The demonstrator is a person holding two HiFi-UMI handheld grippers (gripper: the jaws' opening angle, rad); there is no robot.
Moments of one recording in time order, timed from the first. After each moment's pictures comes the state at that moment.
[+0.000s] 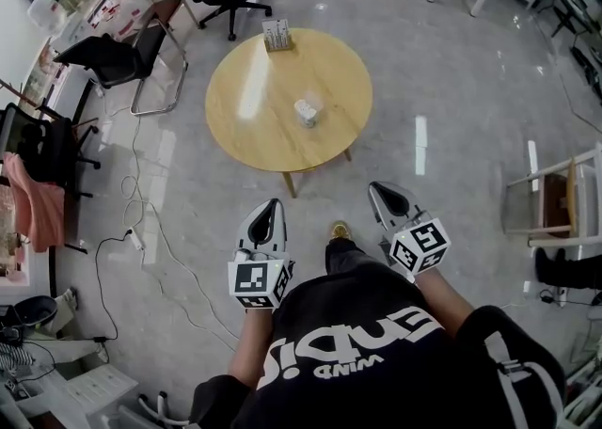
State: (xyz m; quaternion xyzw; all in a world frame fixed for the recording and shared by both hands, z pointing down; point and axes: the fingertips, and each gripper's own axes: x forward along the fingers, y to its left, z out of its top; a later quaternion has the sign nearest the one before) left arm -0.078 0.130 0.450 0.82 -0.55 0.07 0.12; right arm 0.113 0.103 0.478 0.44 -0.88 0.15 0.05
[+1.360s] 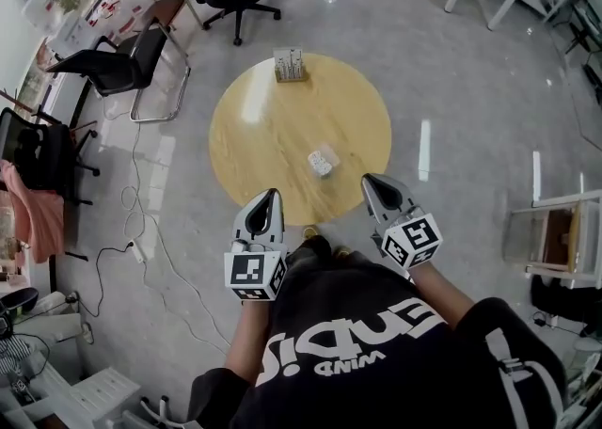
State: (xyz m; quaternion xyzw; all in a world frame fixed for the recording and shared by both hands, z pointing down) left arm -0.112 -0.077 0.441 0.82 -0.56 0.06 0.12; right arm 0.064 -0.108 0.472 0.43 -0.90 0.12 0.04
